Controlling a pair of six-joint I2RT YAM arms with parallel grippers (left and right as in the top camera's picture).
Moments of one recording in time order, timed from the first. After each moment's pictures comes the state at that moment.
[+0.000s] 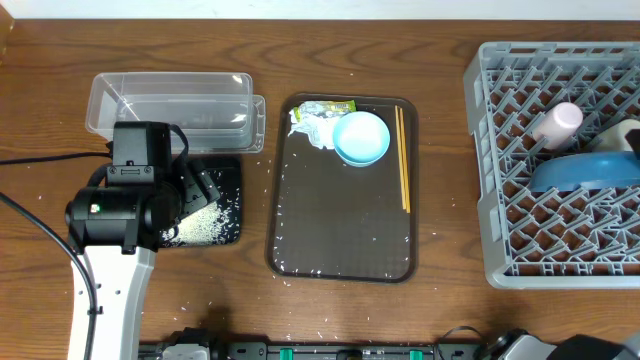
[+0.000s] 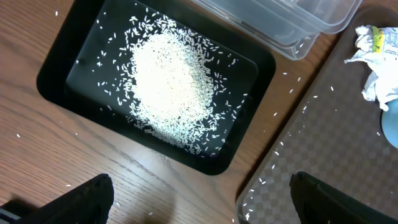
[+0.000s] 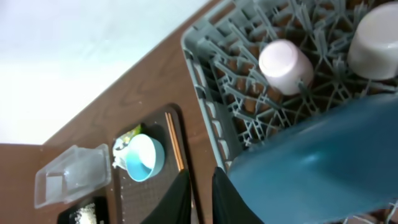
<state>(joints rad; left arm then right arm) -0.01 1.14 1.22 -1.23 -0.12 -0.52 -0.76 1.43 1.62 -1.23 -0.74 0.02</state>
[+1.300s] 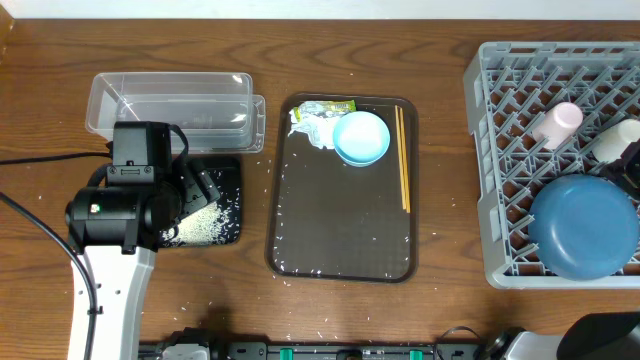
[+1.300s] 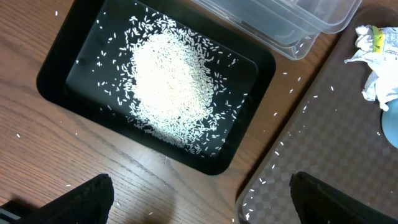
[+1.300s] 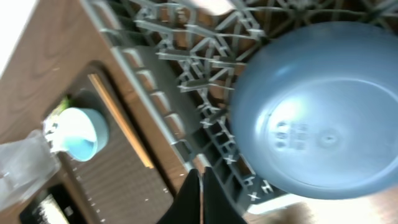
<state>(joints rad) -0.01 1.14 1.22 -1.23 -0.12 -0.52 -0.66 1.53 1.62 -1.40 -0.44 0.09</state>
